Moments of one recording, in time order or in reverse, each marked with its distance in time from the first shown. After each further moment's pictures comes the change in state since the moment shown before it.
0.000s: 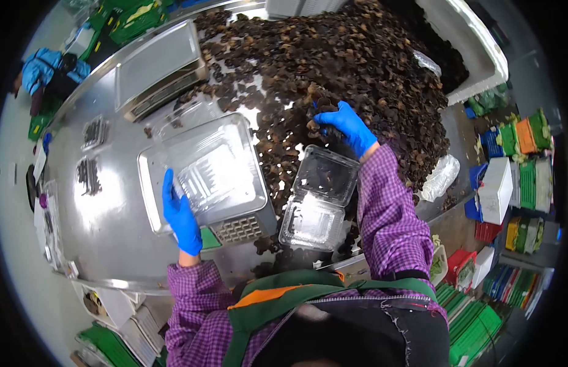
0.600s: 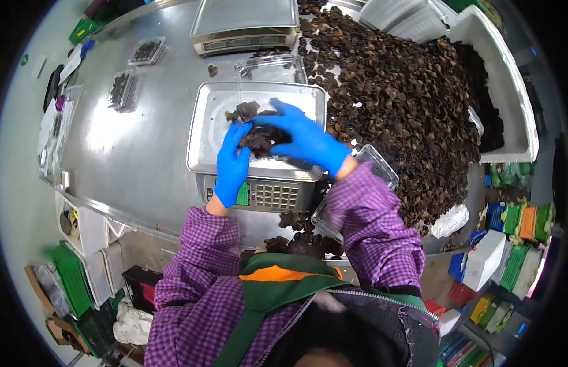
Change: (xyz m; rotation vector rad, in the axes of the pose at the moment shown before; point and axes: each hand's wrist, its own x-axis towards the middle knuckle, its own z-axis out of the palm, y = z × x) left_hand -0.009 -0.038 -0.027 -0.012 -0.114 0.015; right_hand -0.022 0.019 0.224 -0.909 -0.578 -0.754
